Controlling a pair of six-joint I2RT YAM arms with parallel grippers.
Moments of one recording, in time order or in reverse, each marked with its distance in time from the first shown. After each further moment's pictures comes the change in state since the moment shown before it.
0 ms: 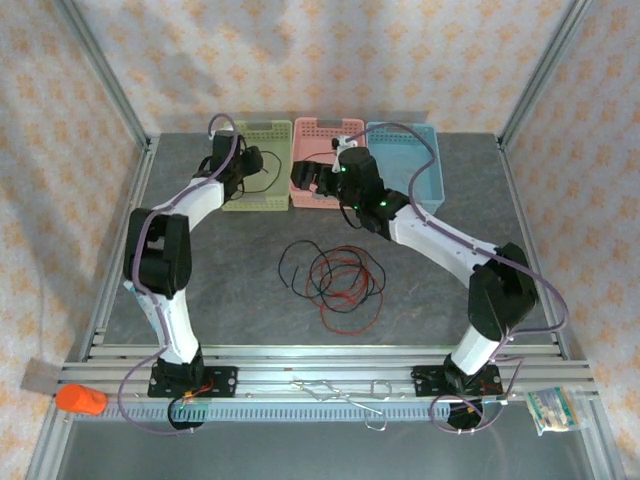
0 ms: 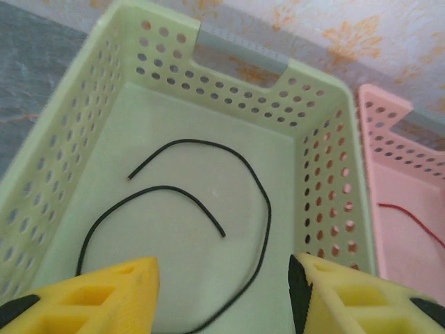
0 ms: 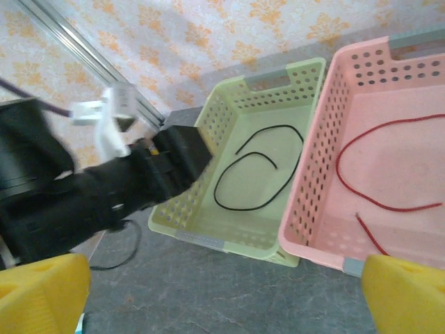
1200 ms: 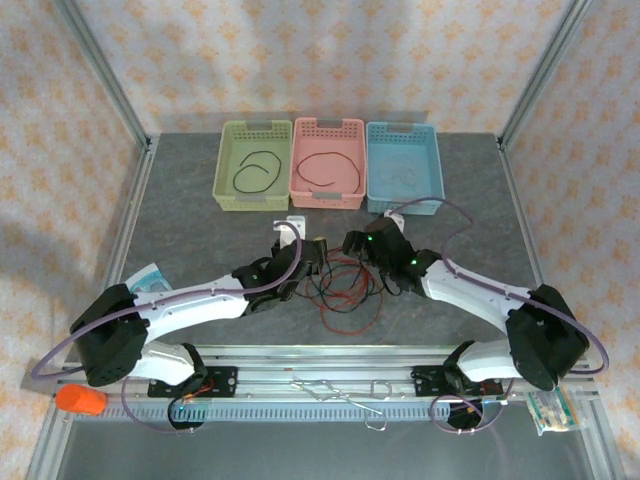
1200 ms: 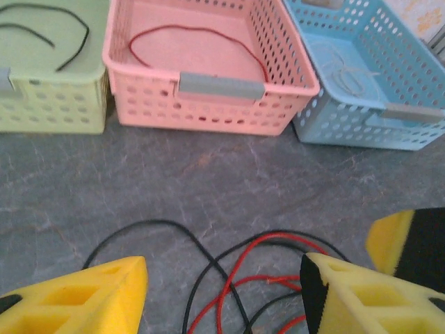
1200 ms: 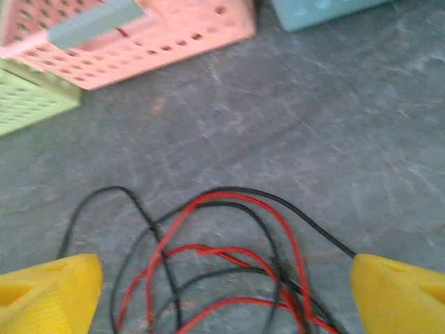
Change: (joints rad) left arm -0.797 -0.541 -0.626 0.027 -0.512 -0.188; right arm 0.015 -0.329 -0.592 -0.194 0.202 0.260
